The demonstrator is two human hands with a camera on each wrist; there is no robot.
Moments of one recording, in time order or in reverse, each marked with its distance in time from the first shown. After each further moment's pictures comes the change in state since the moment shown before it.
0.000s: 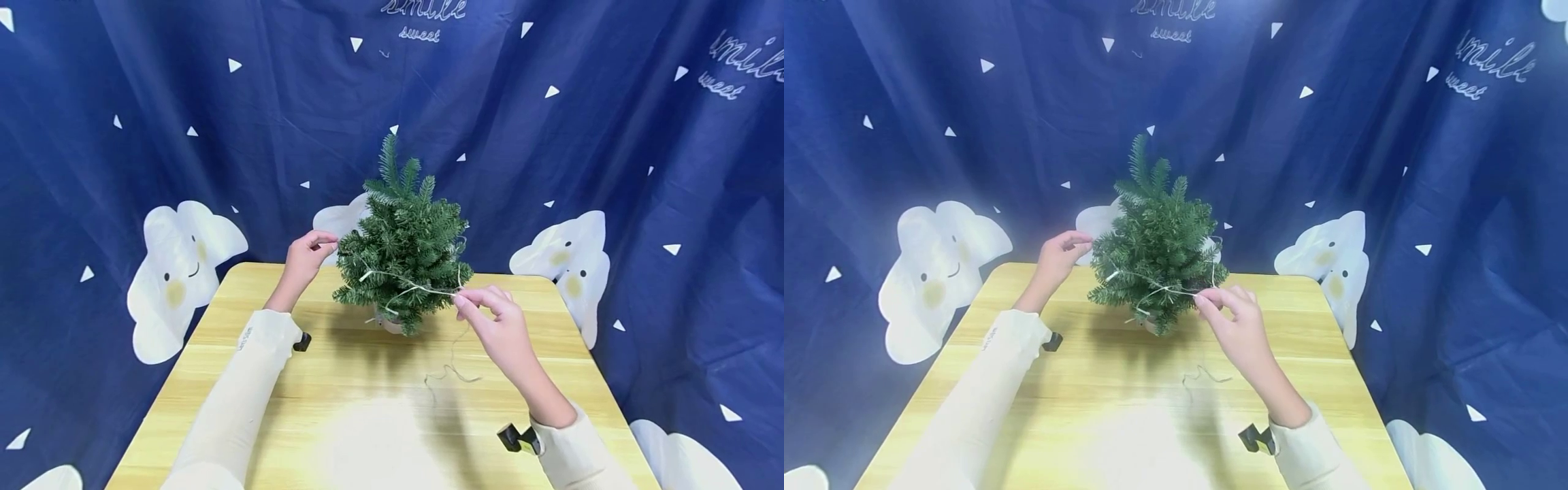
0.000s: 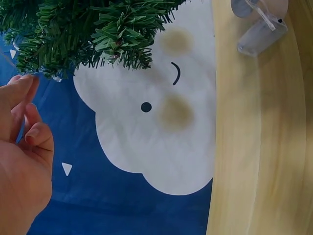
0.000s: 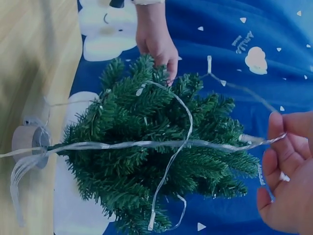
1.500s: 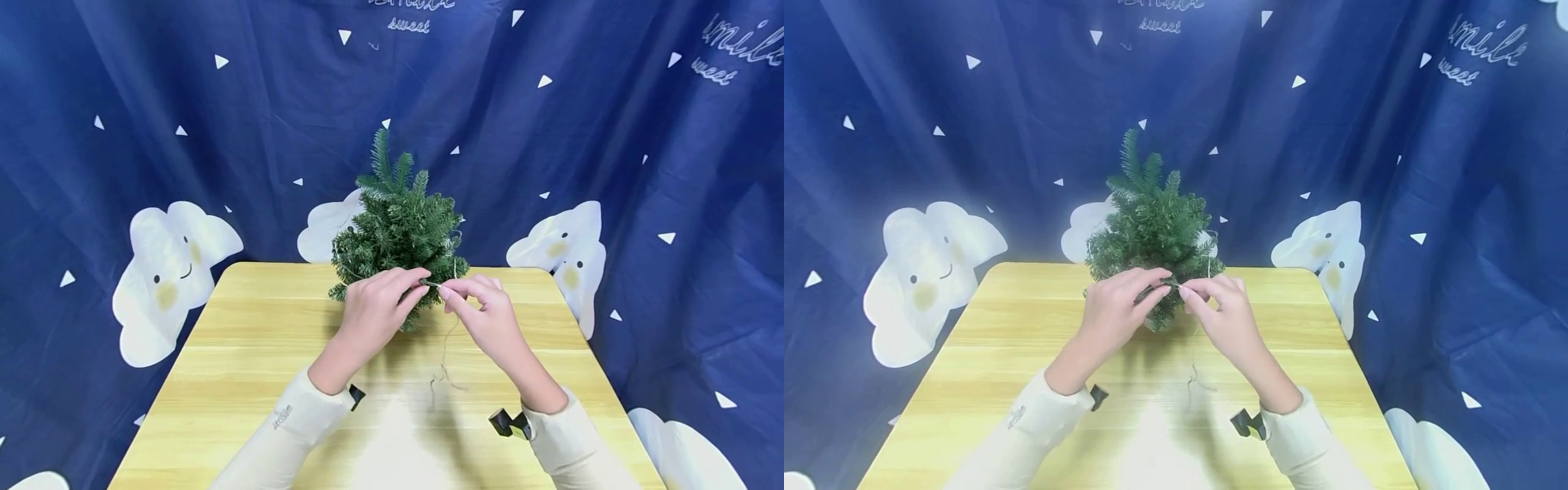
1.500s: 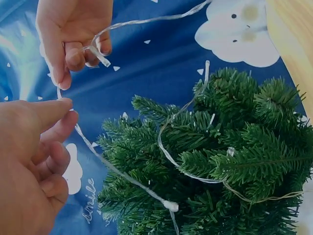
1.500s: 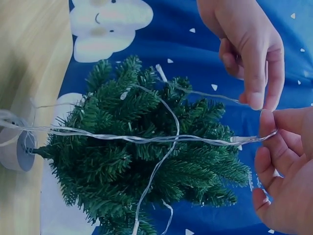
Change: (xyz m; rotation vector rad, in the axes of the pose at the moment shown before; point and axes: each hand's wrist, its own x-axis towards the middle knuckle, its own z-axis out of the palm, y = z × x) left_hand -0.119 0.168 0.076 0.462 0.098 0.760; right_hand 0.010 -0.007 0.006 -0.079 -0.016 -0.136
